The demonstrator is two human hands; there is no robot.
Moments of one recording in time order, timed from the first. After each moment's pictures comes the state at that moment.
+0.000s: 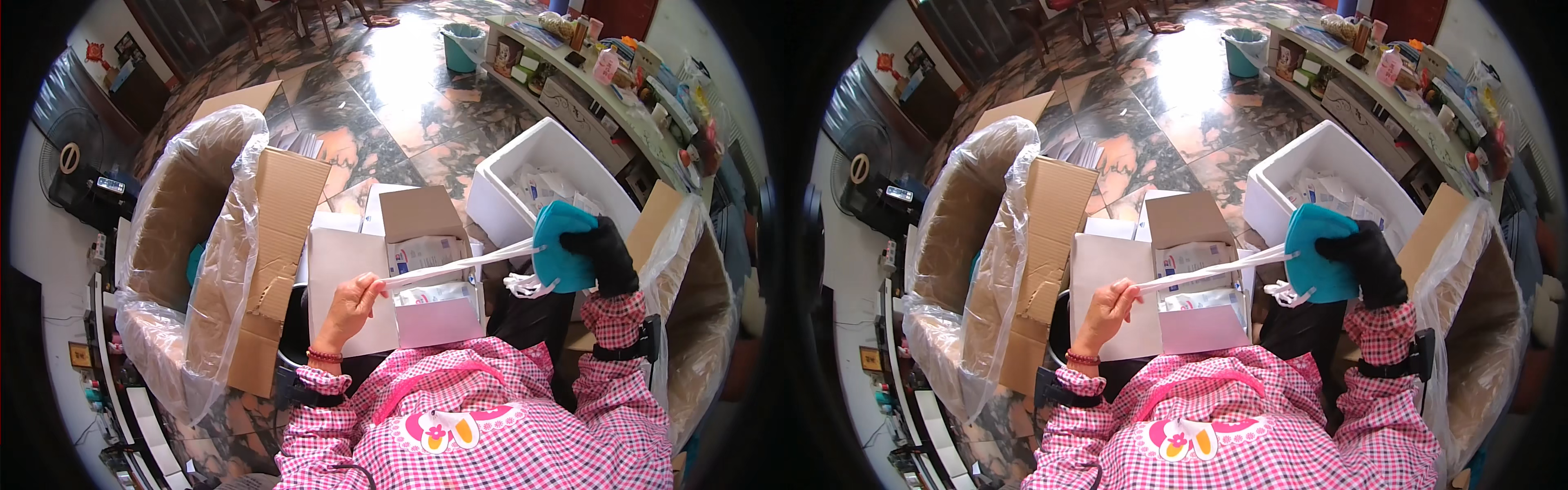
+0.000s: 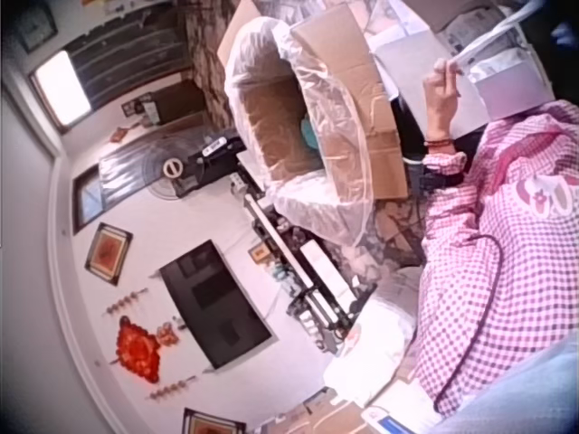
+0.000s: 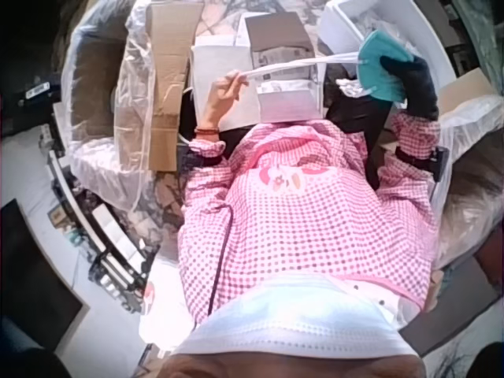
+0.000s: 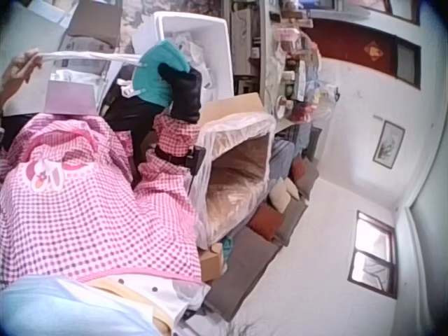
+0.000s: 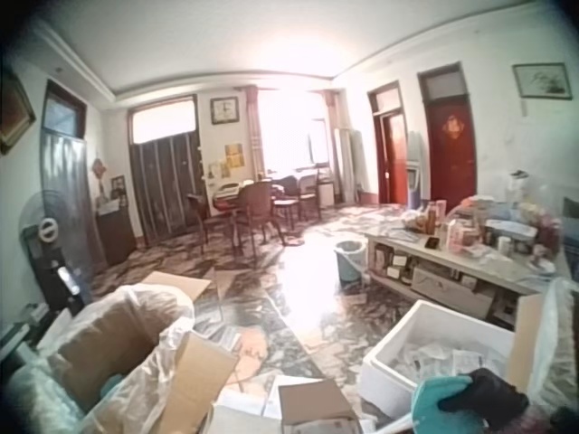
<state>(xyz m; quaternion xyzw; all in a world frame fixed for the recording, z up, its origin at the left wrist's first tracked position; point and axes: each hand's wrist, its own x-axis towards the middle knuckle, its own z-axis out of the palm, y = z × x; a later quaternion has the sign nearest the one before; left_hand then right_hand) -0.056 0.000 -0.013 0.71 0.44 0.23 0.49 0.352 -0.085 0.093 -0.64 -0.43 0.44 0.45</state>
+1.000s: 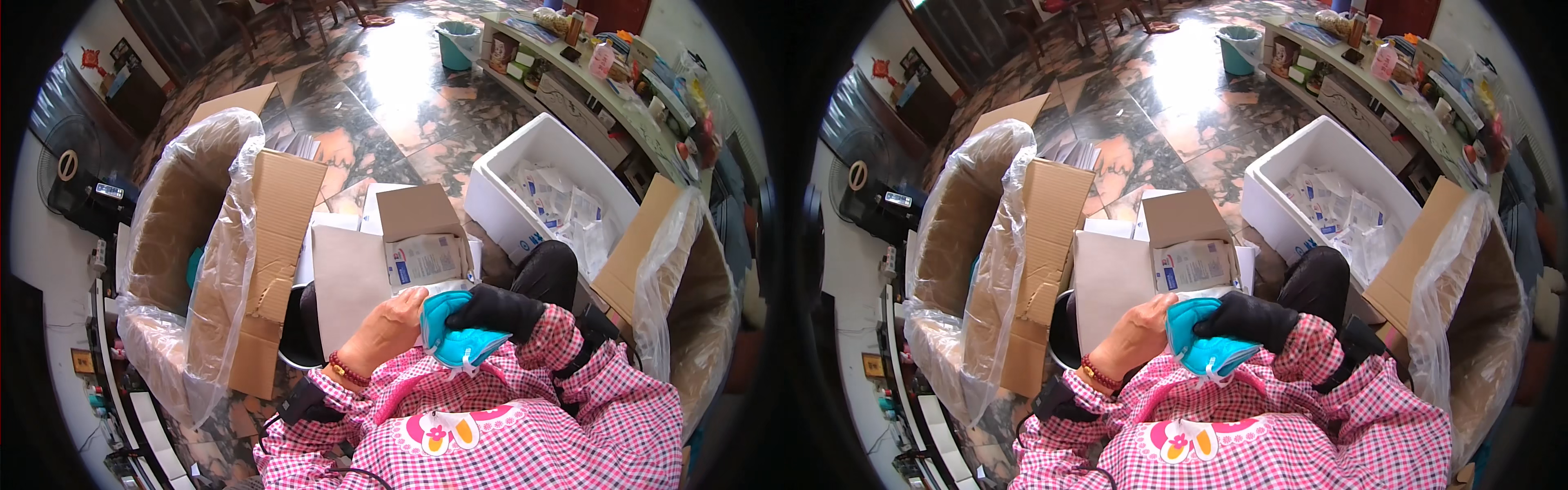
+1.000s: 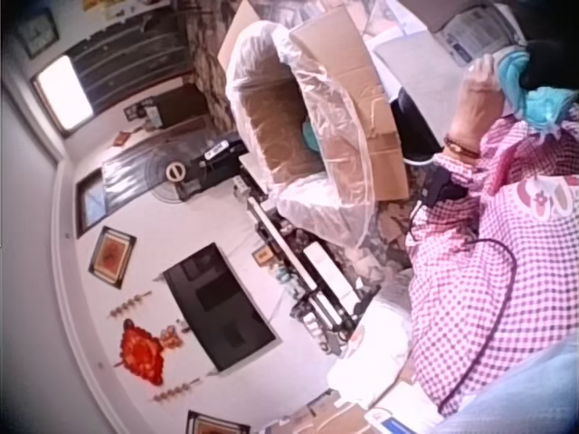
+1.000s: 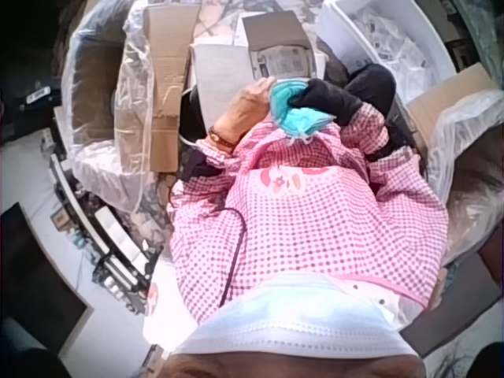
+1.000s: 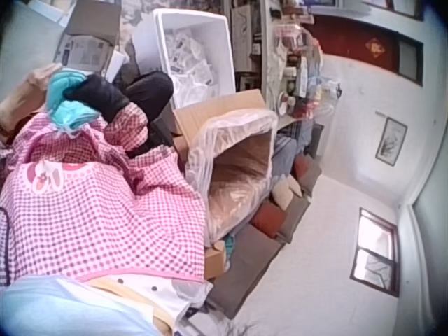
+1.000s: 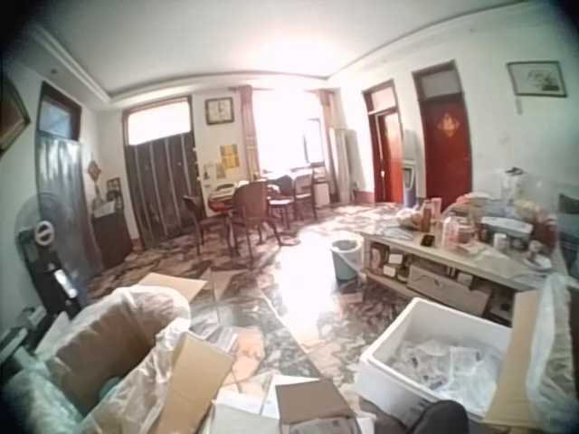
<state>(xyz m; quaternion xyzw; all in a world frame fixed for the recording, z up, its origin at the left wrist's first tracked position) -0.007 -0.039 0.008 0.93 0.25 0.17 0.19 0.225 -0.078 0.006 -0.47 -0.50 0.70 0.19</state>
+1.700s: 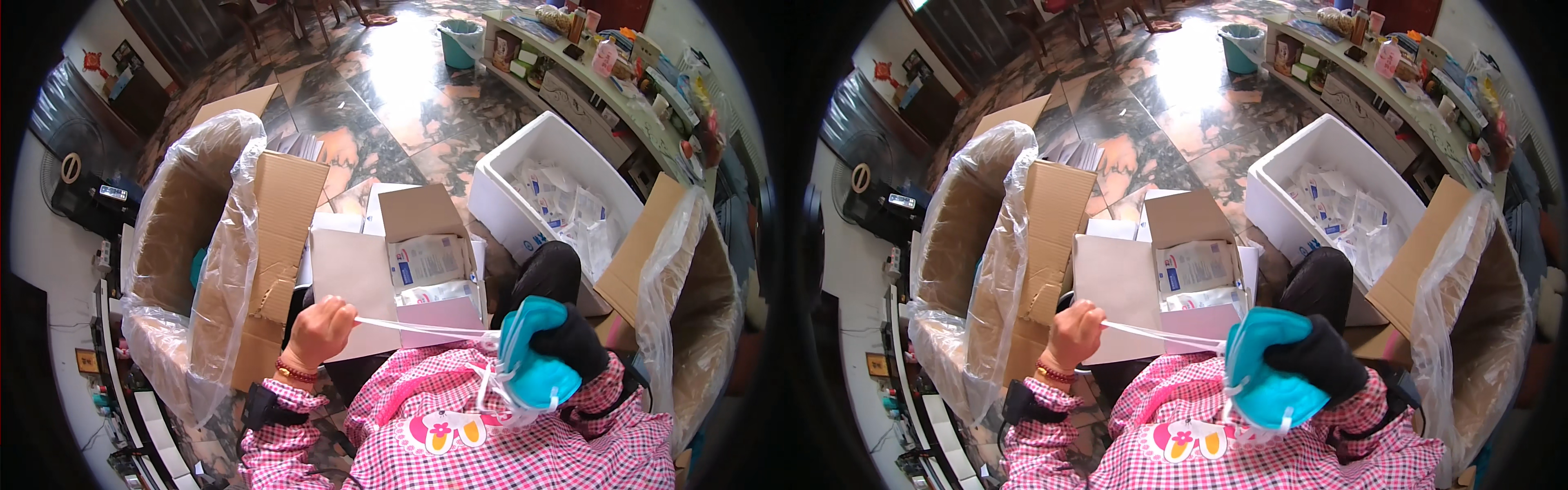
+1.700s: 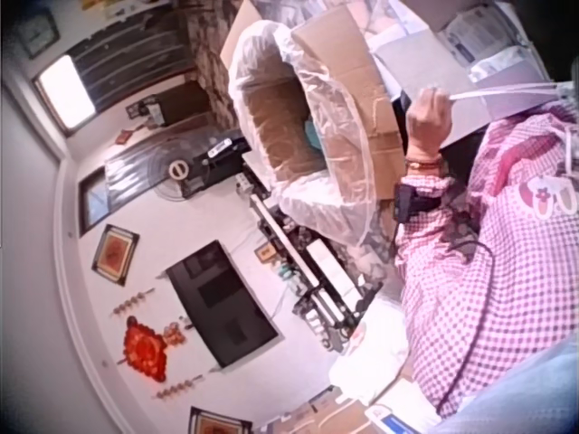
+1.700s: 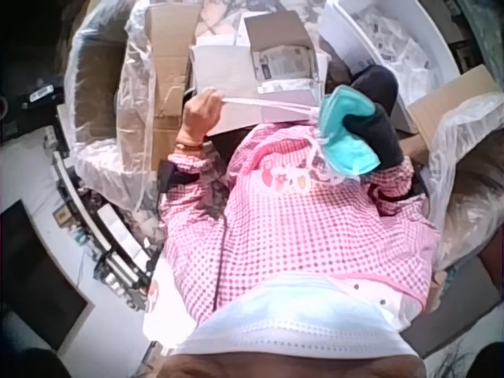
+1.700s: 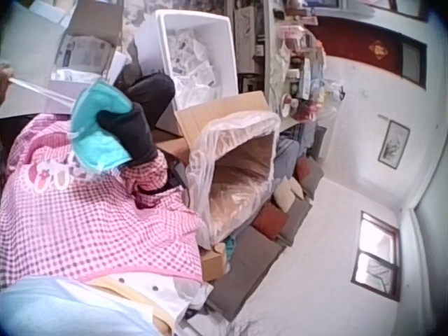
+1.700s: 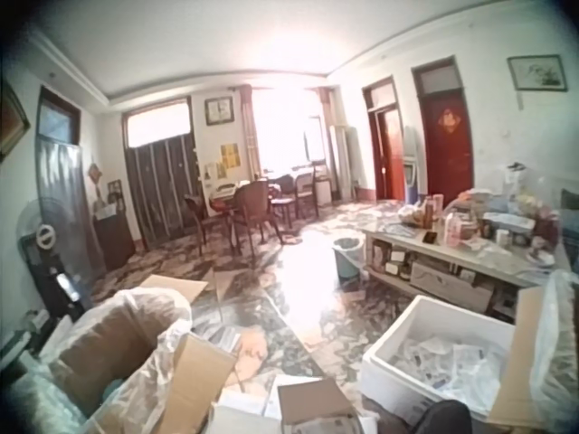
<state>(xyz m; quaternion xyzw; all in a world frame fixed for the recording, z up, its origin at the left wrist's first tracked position) -0.098 -0.020 0.035 0.93 0.27 0.26 0.03 0.262 -0.165 0.075 -0.37 -0.37 0.71 0.47</state>
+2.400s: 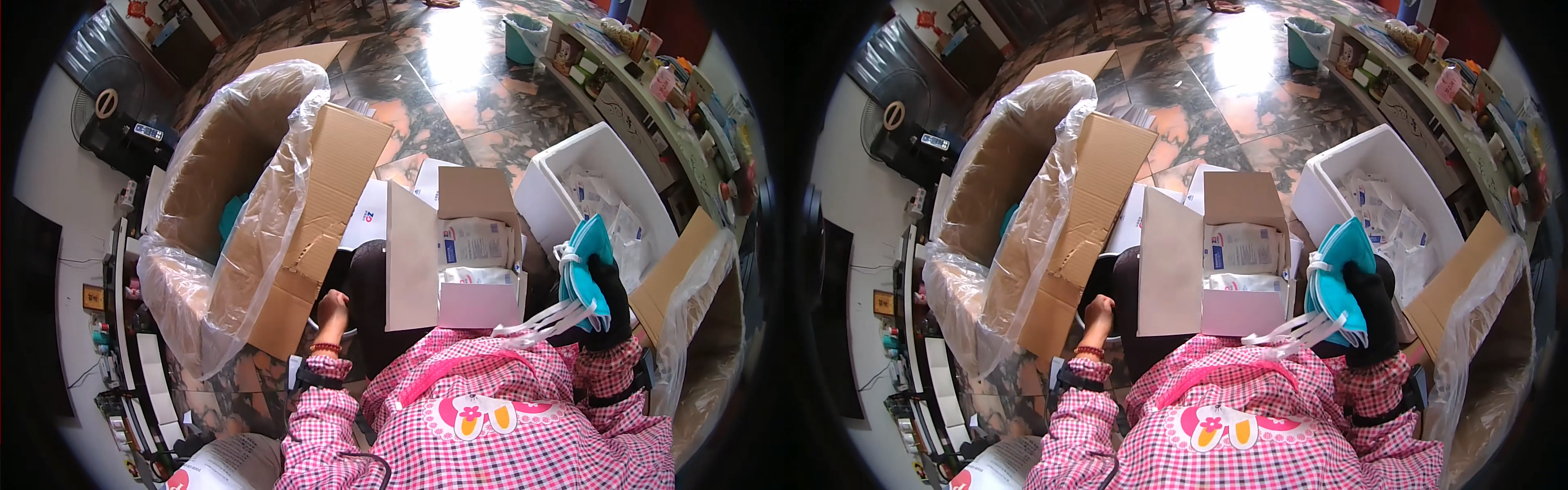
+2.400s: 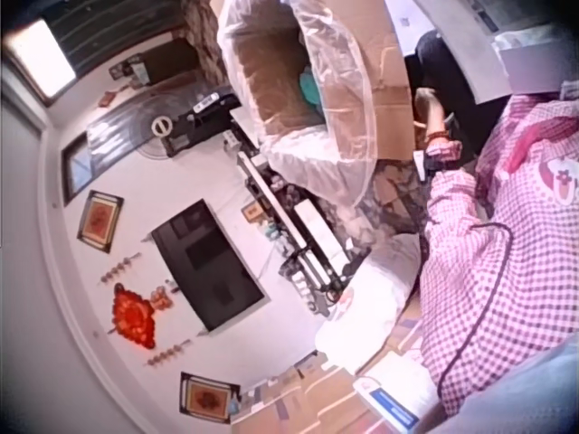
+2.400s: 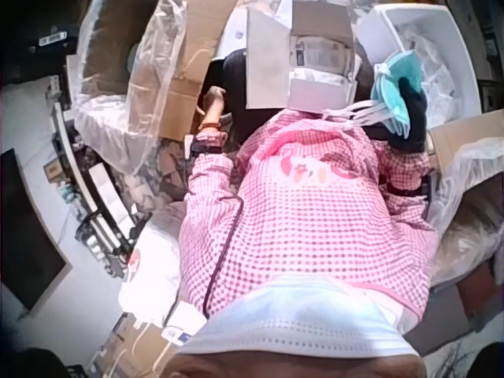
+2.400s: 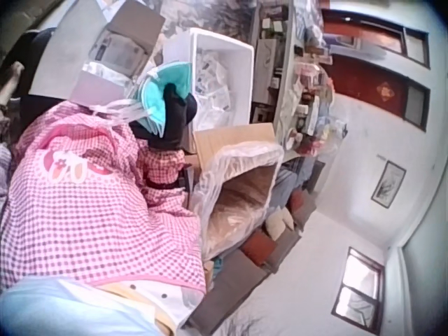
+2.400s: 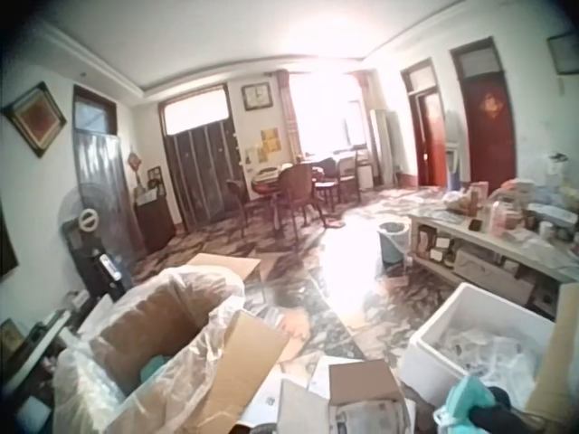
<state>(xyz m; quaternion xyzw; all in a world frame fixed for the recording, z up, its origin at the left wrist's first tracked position) -0.211 -0.049 -0.160 0.57 0.78 0.11 0.22 0.275 -0.116 0.033 -0.41 -0.22 0.63 0.63</state>
